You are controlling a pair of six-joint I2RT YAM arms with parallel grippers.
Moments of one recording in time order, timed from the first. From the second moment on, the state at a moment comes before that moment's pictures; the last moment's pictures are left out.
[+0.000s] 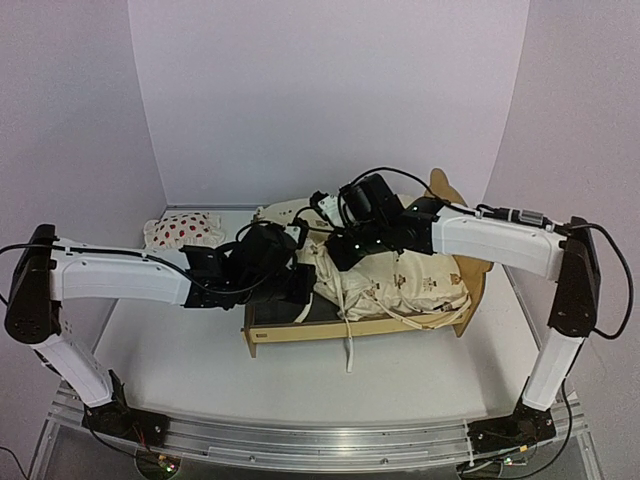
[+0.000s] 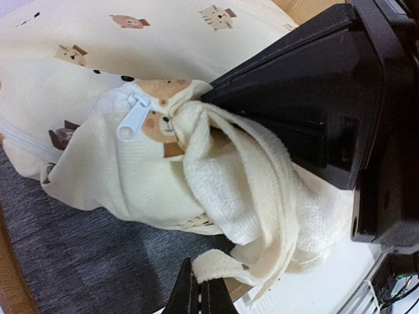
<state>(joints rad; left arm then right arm) -1.09 1.60 1.14 -0.15 -0.27 -0.61 0.88 1.82 1.55 -0.46 0.16 -0.02</state>
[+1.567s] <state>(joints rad) -1.06 1.41 1.05 -0.59 -0.35 -0.65 0.93 1.95 1.56 -0.45 -0.01 0.09</state>
